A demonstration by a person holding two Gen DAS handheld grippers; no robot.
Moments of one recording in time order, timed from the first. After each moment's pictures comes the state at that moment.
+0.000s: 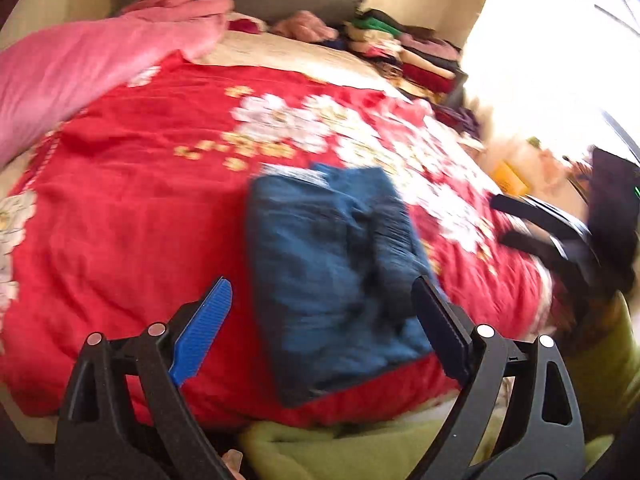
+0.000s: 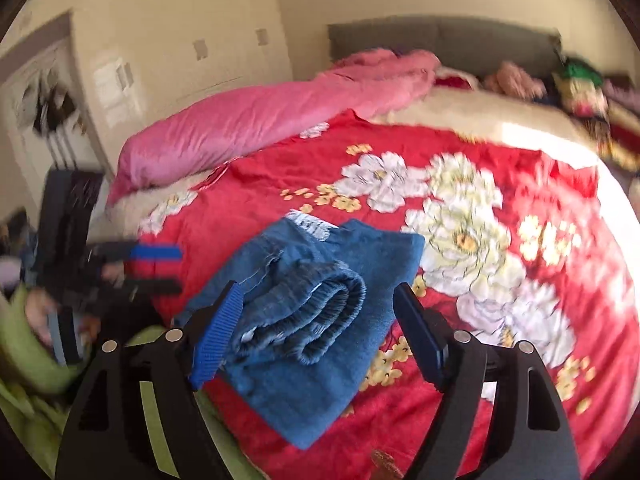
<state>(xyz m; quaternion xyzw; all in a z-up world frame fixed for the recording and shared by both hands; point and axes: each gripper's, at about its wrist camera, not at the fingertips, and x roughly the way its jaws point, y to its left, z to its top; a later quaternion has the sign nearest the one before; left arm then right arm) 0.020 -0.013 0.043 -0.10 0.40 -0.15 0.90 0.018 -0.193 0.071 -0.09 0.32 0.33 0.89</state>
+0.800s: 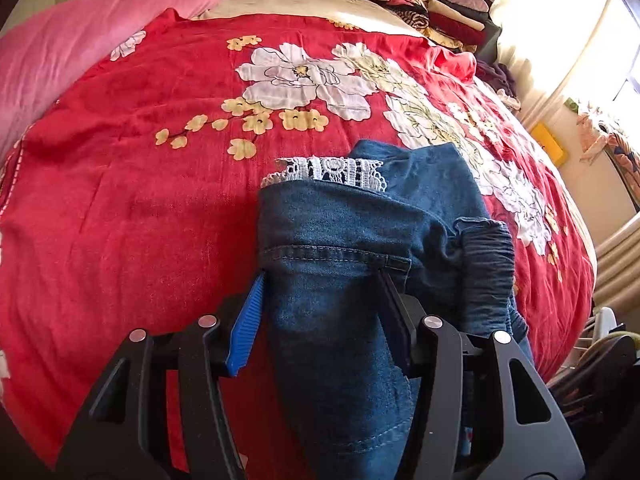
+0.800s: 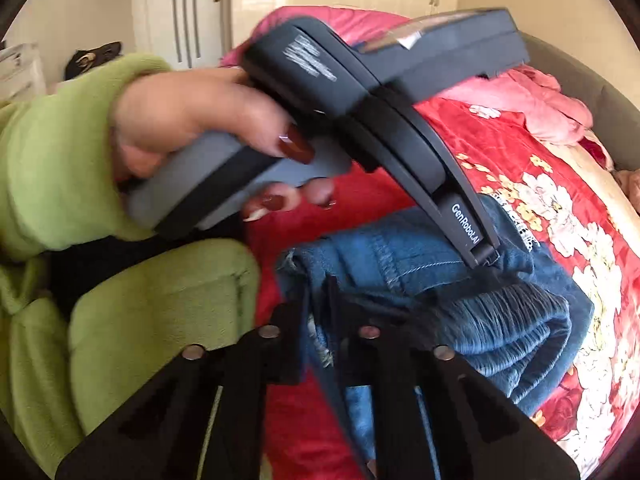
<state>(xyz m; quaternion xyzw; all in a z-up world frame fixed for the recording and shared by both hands) 0.112 -0.029 -0.002 -0.04 0.49 -0.13 0.86 -0.008 -0.073 0.003 -0.26 0.33 0.51 0.75</state>
